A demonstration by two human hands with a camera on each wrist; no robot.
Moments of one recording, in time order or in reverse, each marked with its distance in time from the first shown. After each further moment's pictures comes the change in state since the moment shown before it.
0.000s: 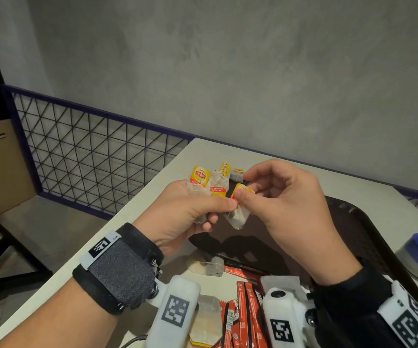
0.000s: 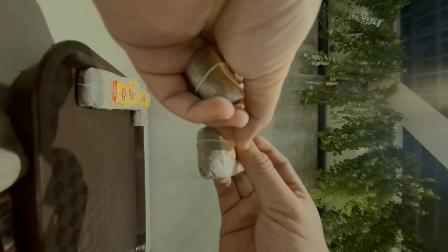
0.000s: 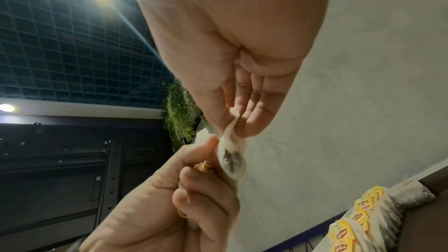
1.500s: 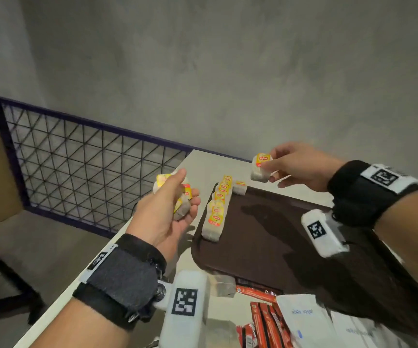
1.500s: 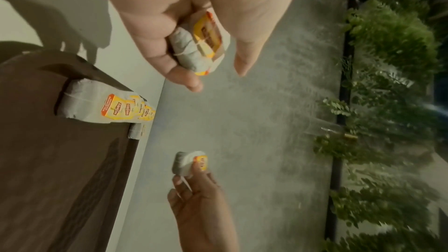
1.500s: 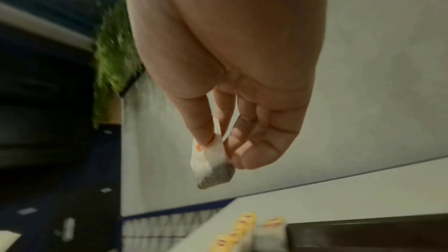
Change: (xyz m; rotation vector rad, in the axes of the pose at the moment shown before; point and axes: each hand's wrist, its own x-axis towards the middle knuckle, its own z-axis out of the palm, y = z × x) left_hand 0.016 0.013 -0.025 -0.464 0.448 -0.007; right_hand 0.131 0.031 -0.034 -0.223 -0.285 0.493
